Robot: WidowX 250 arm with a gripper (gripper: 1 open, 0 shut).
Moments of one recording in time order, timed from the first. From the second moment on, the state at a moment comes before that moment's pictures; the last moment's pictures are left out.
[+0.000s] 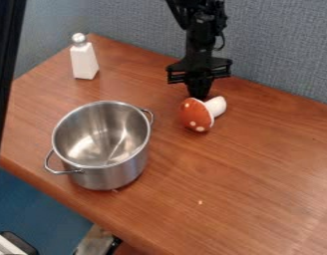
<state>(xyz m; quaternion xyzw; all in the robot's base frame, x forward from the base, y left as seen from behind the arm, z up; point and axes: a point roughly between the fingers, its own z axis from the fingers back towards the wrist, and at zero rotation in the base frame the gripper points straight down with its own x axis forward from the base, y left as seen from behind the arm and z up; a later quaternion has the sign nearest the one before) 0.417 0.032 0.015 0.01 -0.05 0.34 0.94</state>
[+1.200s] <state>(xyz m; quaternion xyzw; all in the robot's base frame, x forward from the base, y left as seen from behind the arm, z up) 0.391 0.020 0.144 -0.03 -0.13 0.34 0.93</state>
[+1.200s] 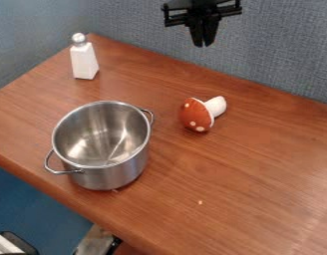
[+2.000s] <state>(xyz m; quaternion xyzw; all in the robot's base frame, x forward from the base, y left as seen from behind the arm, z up) 0.360 0.003 0.100 0.00 -0.08 0.28 0.96</state>
